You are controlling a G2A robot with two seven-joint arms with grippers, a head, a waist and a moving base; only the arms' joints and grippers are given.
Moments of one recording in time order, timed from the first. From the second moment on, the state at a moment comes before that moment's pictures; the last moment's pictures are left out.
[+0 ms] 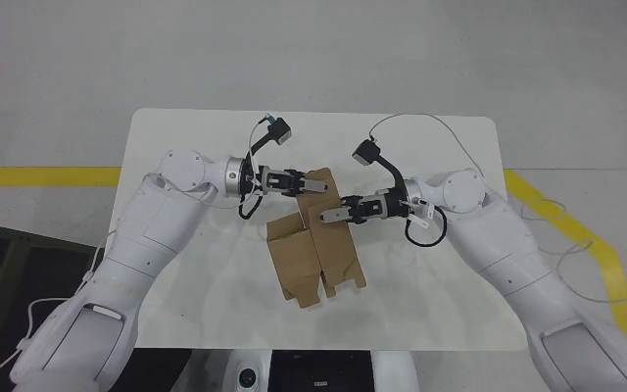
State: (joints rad) left arm 0.65 -1.14 -0.92 -1.15 -0.49 -0.42 -1.28; right arm -0.66 -1.13 0.78 -1.20 0.52 -0.52 1.25
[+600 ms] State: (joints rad) left arm 0.65 -1.15 -0.93 -1.15 -0.50 -0.42 -1.31; right arm -0.62 -1.17 0.76 -1.13 0.55 -0.53 1.29
